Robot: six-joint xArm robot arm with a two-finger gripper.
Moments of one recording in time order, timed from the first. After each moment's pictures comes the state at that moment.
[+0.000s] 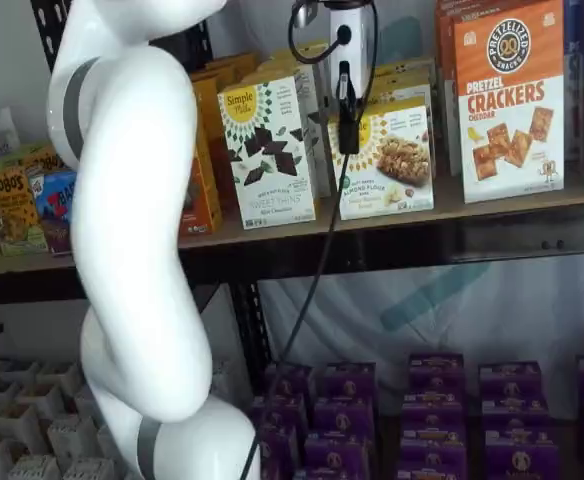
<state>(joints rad) -0.41 -0.16 -1.56 0.17 1.71 -1.94</state>
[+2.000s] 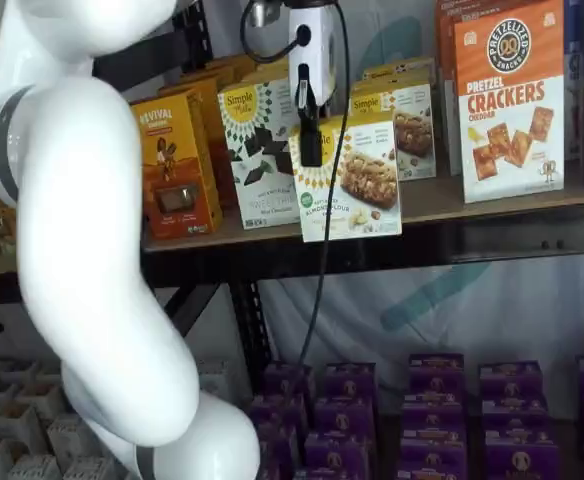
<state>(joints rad) -0.38 -0.38 -1.41 0.16 1.85 -1.91</state>
